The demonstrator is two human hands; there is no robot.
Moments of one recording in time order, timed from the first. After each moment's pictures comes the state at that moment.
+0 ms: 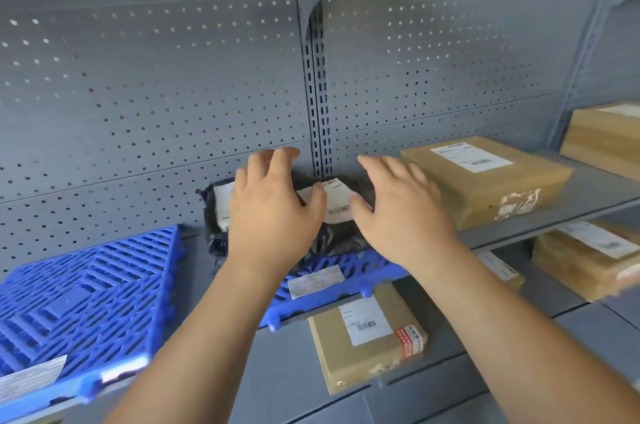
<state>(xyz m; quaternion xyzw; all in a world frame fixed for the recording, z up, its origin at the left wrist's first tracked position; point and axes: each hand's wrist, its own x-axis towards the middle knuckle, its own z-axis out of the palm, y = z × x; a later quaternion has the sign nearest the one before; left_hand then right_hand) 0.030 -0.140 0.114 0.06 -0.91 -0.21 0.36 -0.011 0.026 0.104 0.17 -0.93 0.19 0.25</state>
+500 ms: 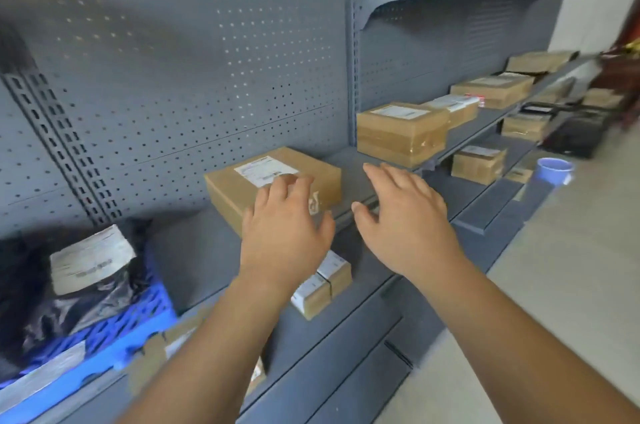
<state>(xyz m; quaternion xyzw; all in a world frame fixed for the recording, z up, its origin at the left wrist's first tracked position) -0.030 0.174 0.087 -0.14 -0.94 -0.17 0.26 0.003 0.344 0.092 -0.03 -0.96 0.16 0.24</state>
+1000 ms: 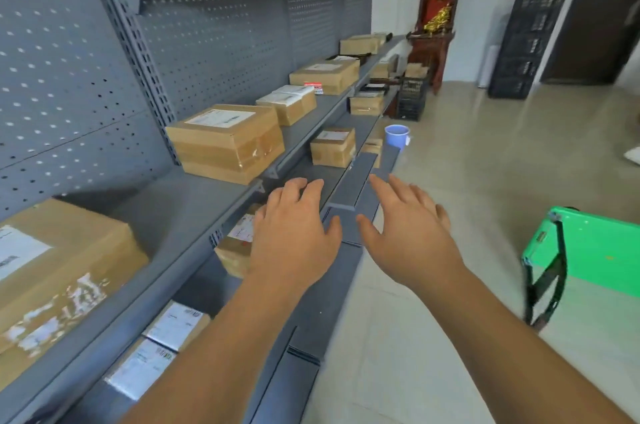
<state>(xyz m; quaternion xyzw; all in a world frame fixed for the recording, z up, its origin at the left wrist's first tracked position) -0.091 0.465 0.044 -0.37 -0.89 -0.21 0.14 0.019 0.597 0.040 -0.31 -0.92 0.13 0.18</state>
